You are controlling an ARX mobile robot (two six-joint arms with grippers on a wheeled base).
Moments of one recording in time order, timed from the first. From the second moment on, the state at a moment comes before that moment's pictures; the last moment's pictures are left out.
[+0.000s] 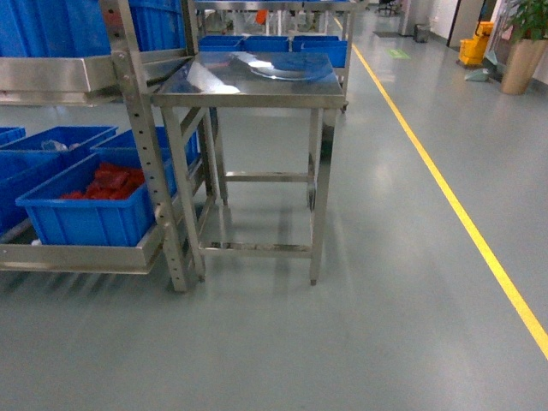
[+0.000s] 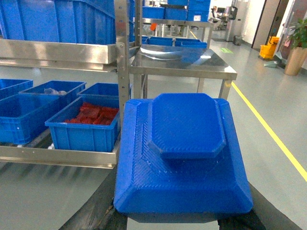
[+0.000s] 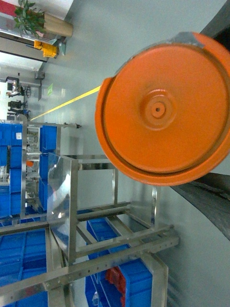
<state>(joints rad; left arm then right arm) 0.00 0.01 0.01 -0.01 0.00 -0.01 0.00 0.01 0.01 -0.01 0.00 0.01</state>
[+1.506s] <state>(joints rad) 0.00 0.01 0.01 -0.01 0.00 -0.01 0.00 0.01 0.01 -0.01 0.00 0.01</state>
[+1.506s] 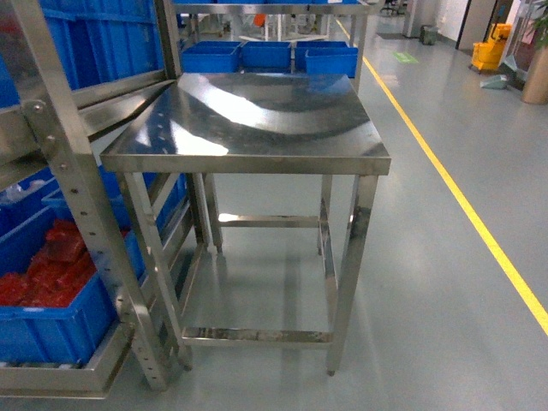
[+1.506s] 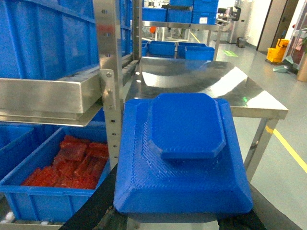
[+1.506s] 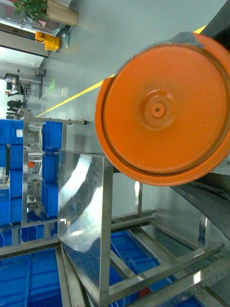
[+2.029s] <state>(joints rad) 0.00 0.01 0.01 -0.01 0.00 -0.01 0.00 0.01 0.01 -0.01 0.00 0.01</state>
